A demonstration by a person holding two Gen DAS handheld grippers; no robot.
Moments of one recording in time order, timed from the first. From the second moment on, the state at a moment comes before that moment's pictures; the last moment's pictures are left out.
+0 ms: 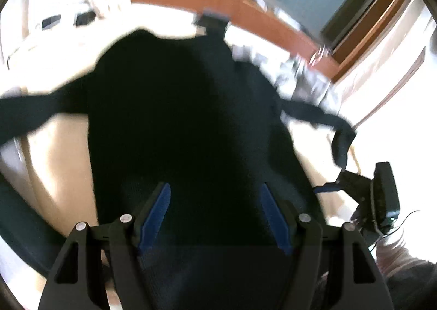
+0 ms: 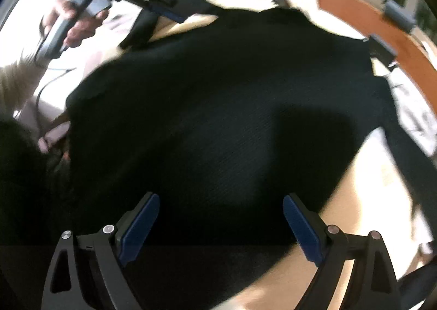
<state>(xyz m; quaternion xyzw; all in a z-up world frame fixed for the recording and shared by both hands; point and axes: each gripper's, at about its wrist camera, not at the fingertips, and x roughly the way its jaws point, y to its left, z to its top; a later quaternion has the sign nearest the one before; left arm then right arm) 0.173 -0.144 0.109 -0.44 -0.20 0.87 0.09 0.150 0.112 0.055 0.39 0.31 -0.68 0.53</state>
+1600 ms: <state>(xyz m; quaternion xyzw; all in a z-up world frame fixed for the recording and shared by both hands) -0.035 -0.260 0.021 -0.40 -0.43 0.81 0.07 -0.257 -0.091 0.051 0.53 -0.24 -0.64 0.51</state>
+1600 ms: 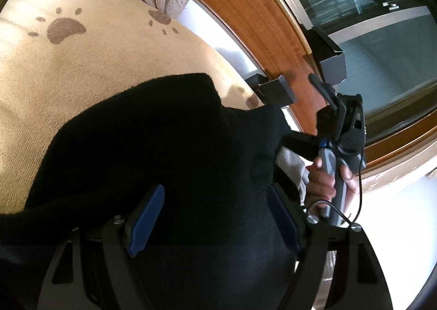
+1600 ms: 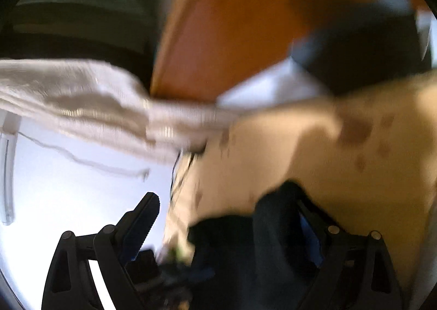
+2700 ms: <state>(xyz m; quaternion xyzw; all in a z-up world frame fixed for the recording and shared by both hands) -0.030 -0.274 0.029 -0.38 -0.44 0.81 0.06 -0.205 -0.098 0.069 0.47 -0.03 -0.71 0.52</state>
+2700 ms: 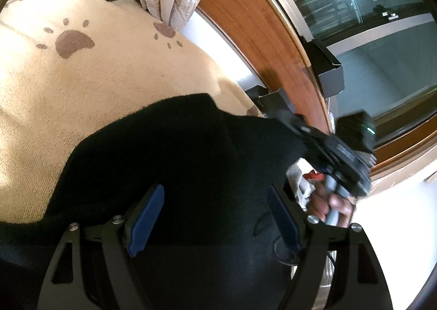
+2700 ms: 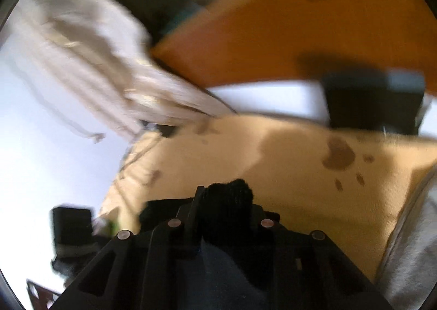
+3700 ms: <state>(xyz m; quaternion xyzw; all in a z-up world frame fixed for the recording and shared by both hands) -0.025 -0.284 0.028 -0.39 -0.47 0.79 0.05 -0.131 -0.068 0.028 0.56 0.00 -0.66 0.50</state>
